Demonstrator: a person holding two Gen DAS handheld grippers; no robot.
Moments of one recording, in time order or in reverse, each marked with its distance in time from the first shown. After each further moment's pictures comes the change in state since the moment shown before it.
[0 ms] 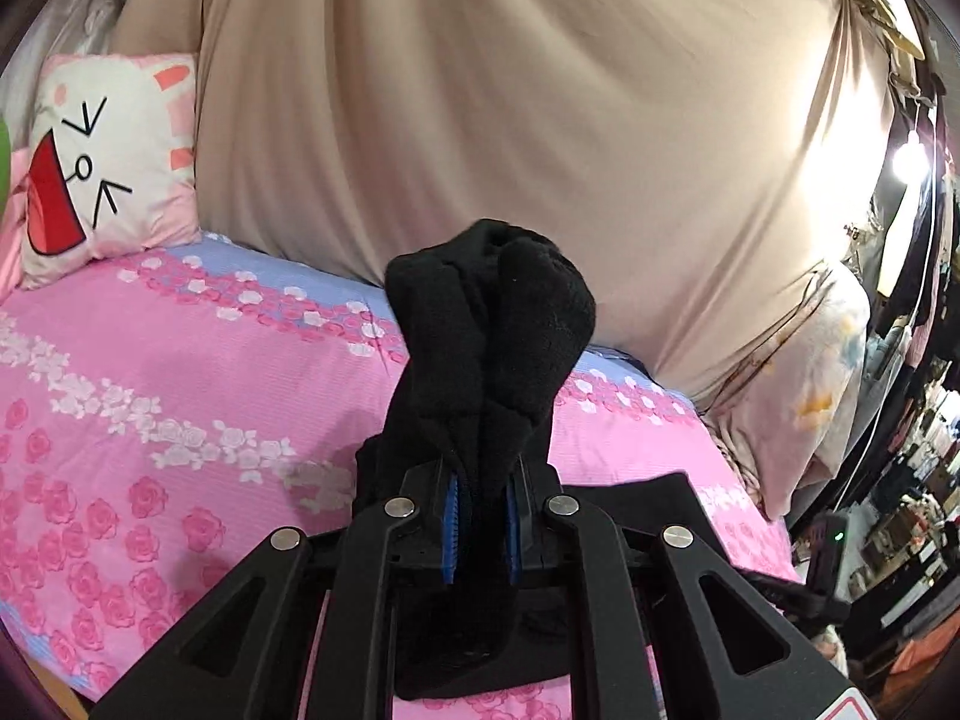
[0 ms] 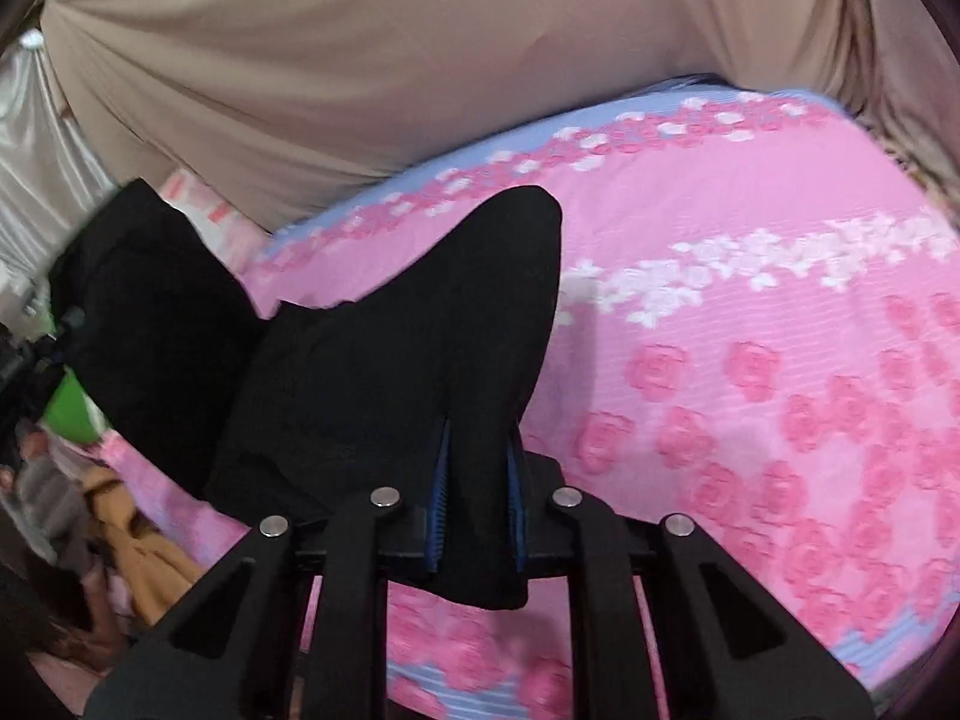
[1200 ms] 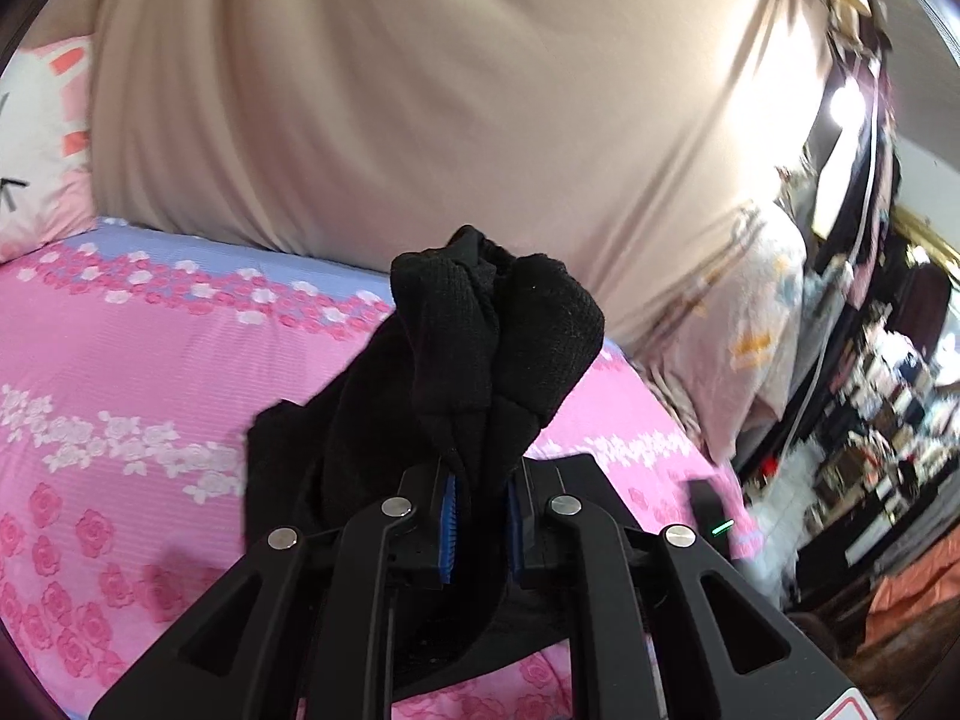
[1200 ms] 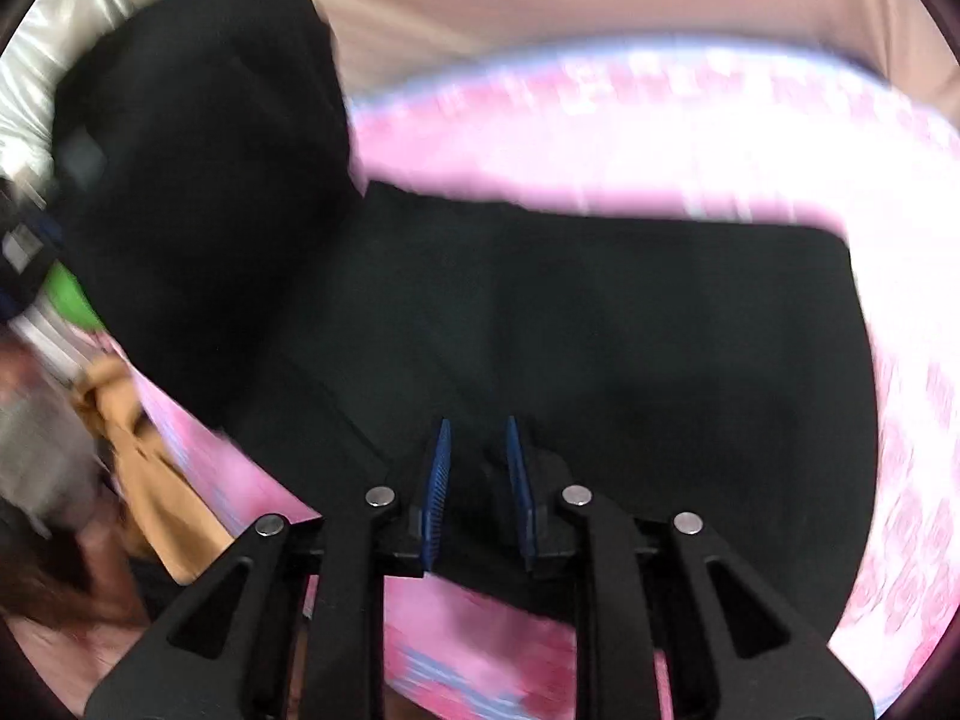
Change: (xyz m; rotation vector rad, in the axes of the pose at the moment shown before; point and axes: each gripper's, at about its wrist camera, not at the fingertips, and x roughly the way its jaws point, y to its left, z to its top) left arm 0.043 -0.048 -0.020 0.108 0.114 -0.188; right arm 0.113 0.080 -0.004 -0.200 0.213 0.166
